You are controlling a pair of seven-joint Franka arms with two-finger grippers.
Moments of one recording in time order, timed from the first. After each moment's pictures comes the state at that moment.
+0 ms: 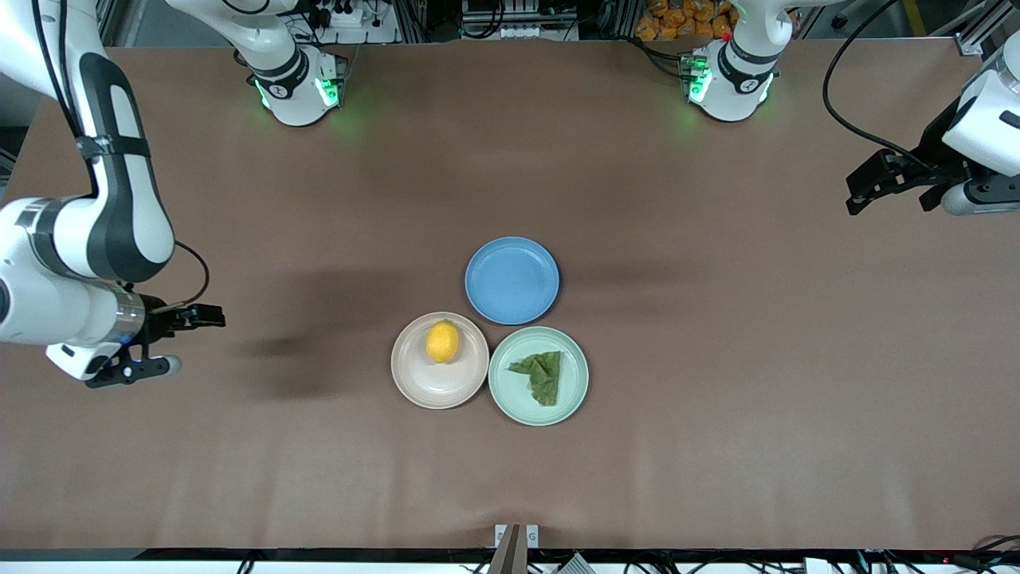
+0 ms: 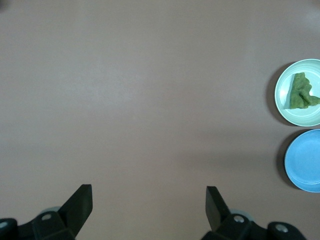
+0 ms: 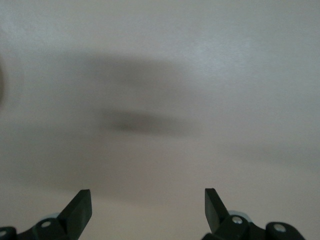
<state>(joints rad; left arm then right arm) 0.02 -0.06 -0.13 -1.64 0.01 1.65 -0.16 -0.02 0.44 -0.04 -1.59 0.04 1.86 -0.25</state>
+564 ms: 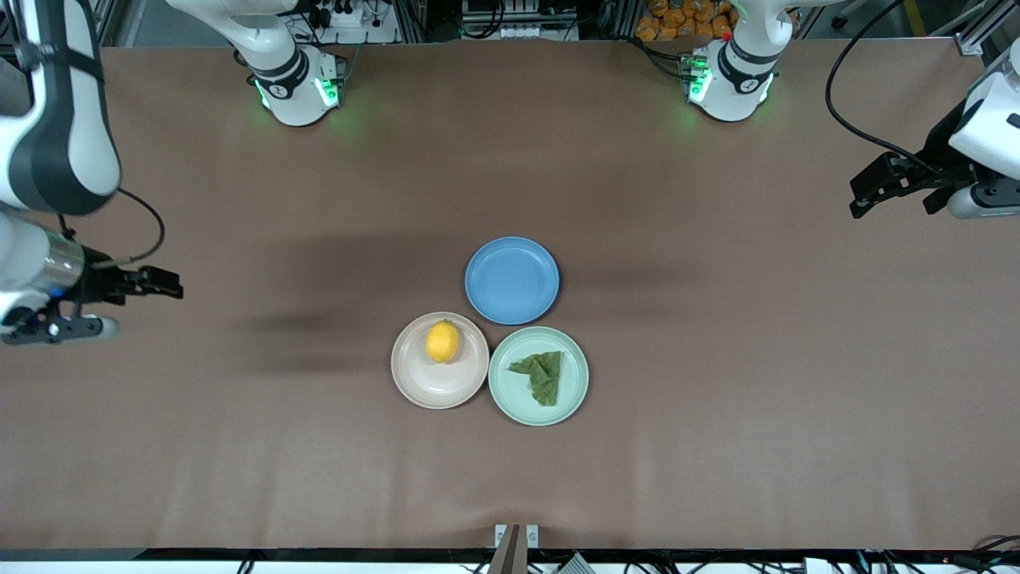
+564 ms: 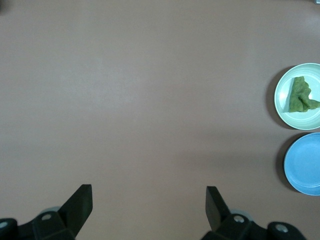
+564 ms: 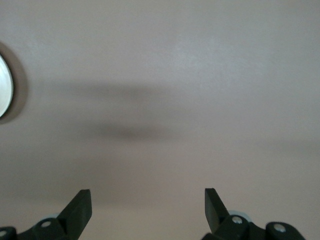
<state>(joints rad) 0.02 -0.05 -0.13 -1.62 0.01 1.65 -0.16 -0.02 0.23 -0.05 -1.66 0.02 1.79 -0.17</state>
